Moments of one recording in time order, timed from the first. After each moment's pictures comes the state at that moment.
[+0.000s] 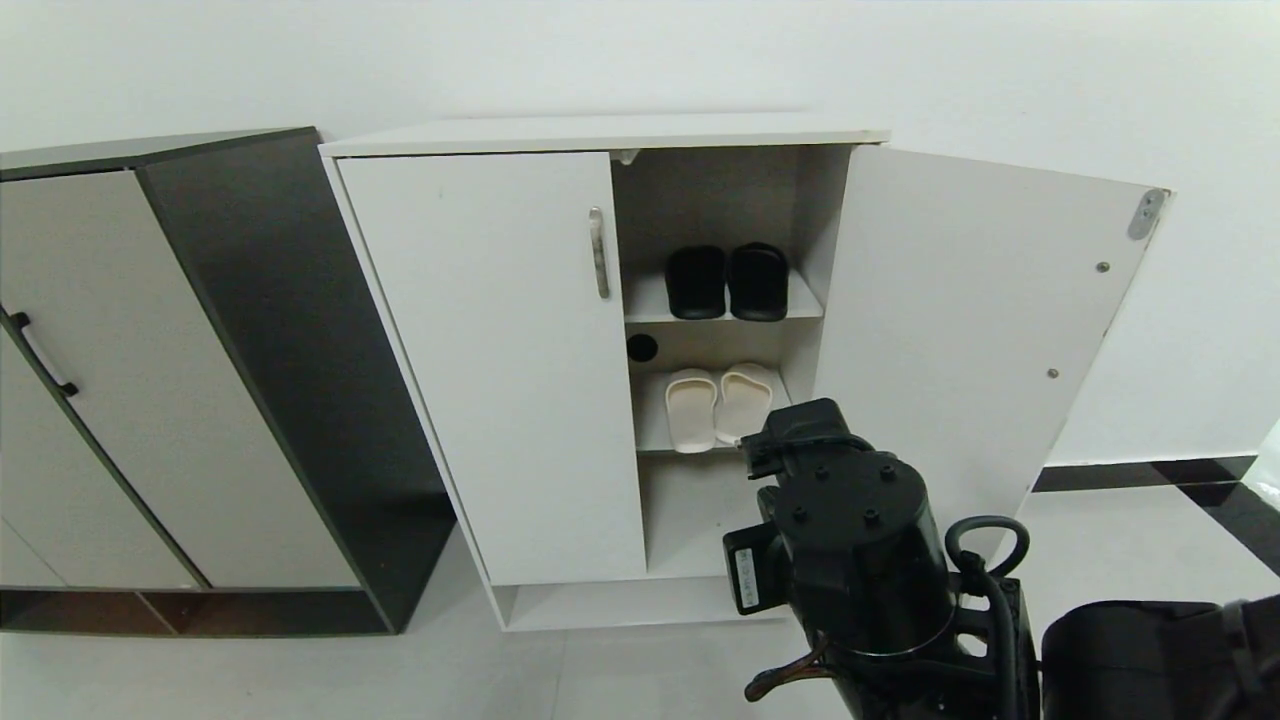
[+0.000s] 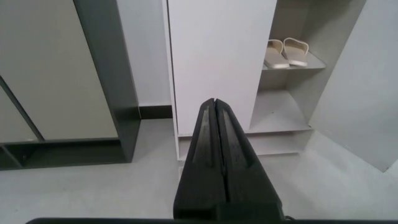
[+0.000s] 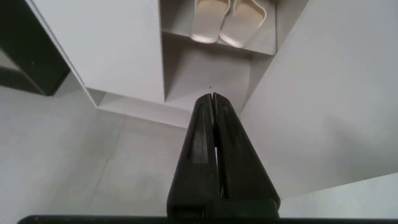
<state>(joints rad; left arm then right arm) 0.00 0.00 0.00 0.00 0.01 -0.01 1.05 1.82 -0.89 -0.57 -0.81 0.20</state>
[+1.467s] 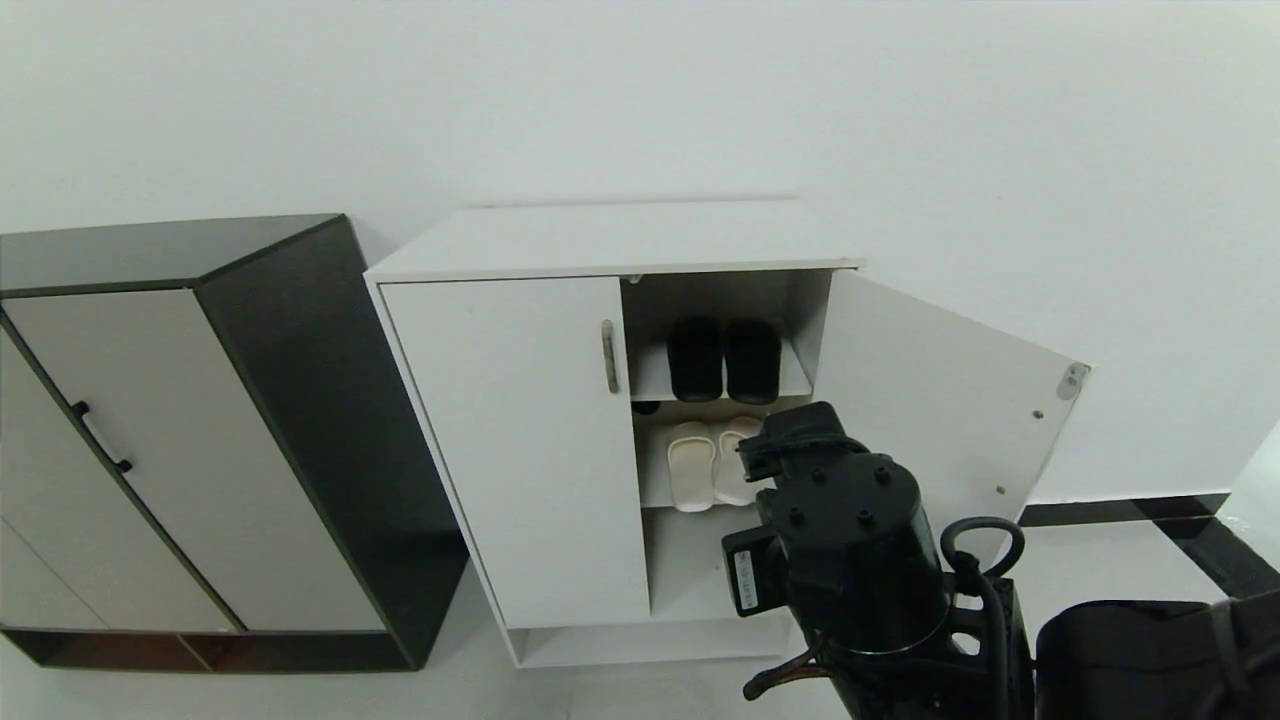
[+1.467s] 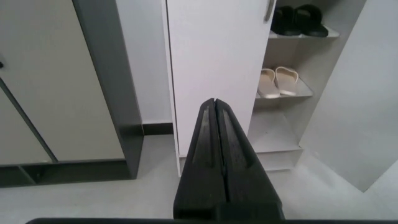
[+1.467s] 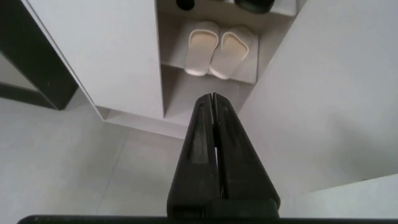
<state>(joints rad) 0.00 0.00 0.00 0.00 0.01 -0.01 1.05 1.83 -0.89 -0.57 -0.80 0.20</state>
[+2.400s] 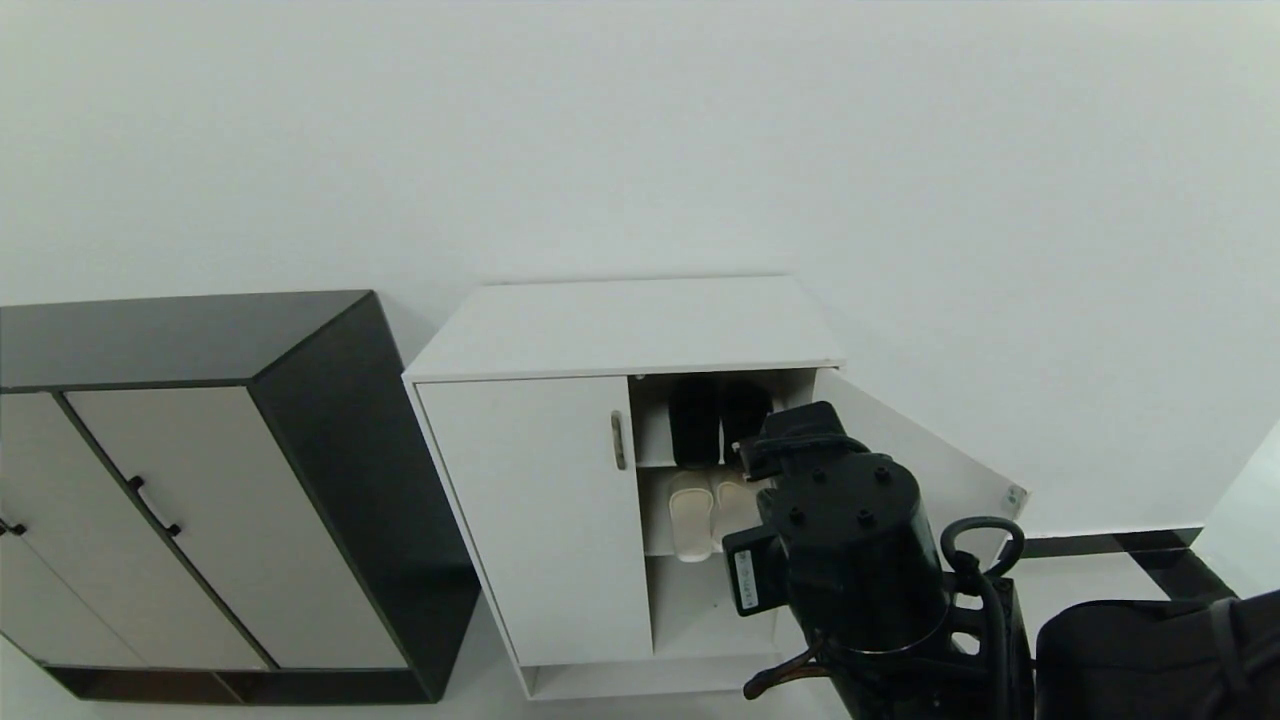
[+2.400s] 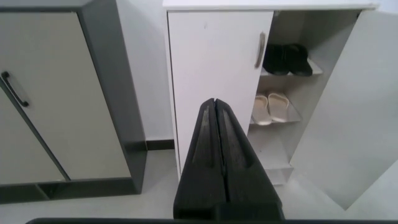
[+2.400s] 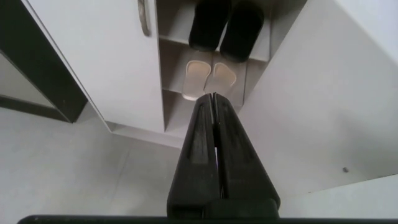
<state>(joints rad) 0.00 0.00 0.00 0.00 0.01 -0.01 1.05 1.83 -0.89 -0.57 -0.80 0.20</state>
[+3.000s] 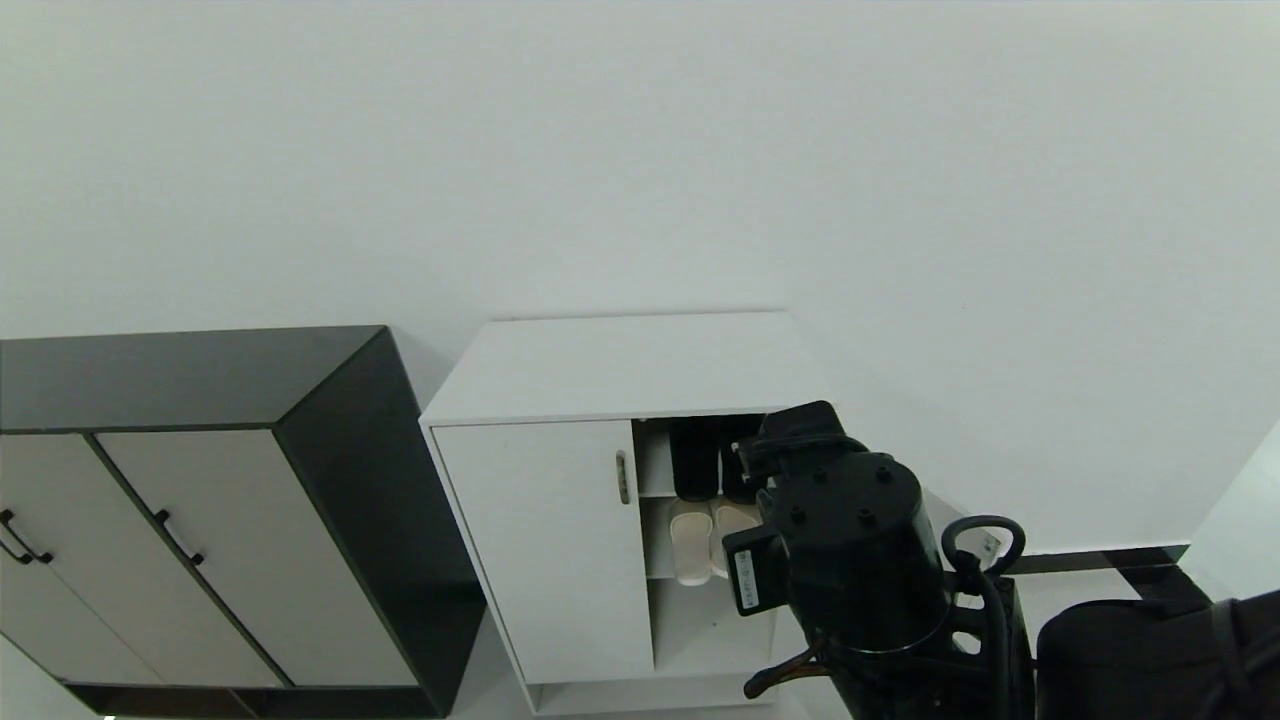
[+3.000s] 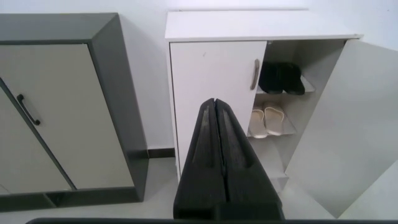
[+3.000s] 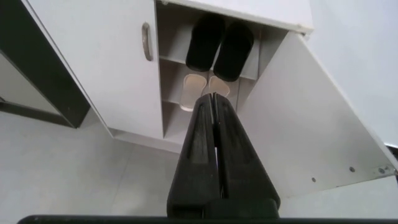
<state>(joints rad) 0.00 0.00 0.00 0.00 0.00 -0.01 1.05 1.83 -0.89 -0.57 -0.80 0.19</state>
